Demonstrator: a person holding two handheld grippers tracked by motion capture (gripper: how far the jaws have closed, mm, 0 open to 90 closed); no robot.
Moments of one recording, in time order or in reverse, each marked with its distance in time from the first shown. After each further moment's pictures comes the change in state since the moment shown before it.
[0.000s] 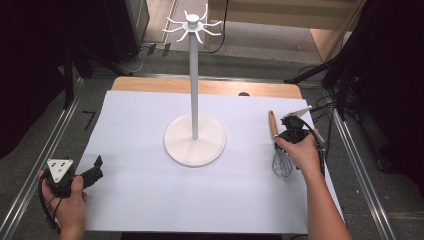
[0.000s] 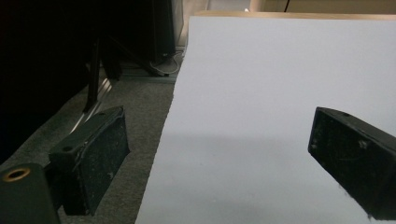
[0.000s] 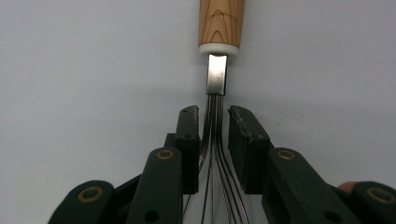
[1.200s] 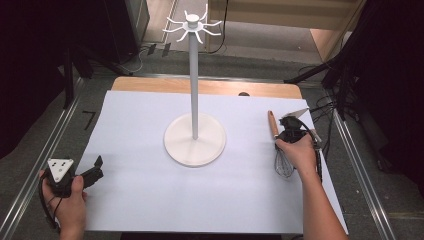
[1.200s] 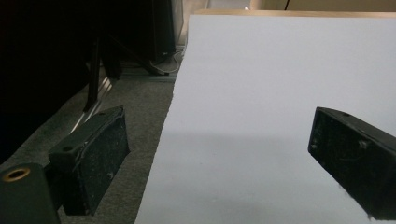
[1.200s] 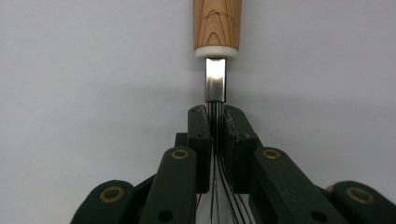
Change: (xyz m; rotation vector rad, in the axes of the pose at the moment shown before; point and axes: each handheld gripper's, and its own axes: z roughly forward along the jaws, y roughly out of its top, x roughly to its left) left arm -0.001 0.000 0.001 0.006 0.002 0.002; right arm 0.001 0.001 0.007 -0.010 -0.037 0.000
